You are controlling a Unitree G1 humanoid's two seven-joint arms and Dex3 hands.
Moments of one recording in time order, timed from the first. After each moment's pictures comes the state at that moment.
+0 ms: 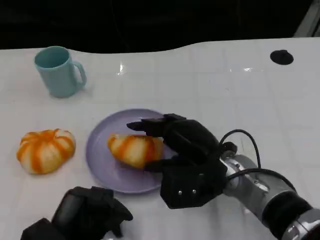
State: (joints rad) left arm -0.11 0.03 0.04 0.90 -0.09 -0.87 -0.40; right arm -0.69 0.01 0.52 0.91 -0.65 -0.47 -0.14
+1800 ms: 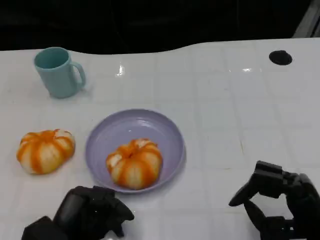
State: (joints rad) left arm -0.11 0.03 0.05 0.88 -0.09 -0.85 -0.40; right arm 0.00 -0.20 0.10 0.48 -0.40 -1.16 -0.20
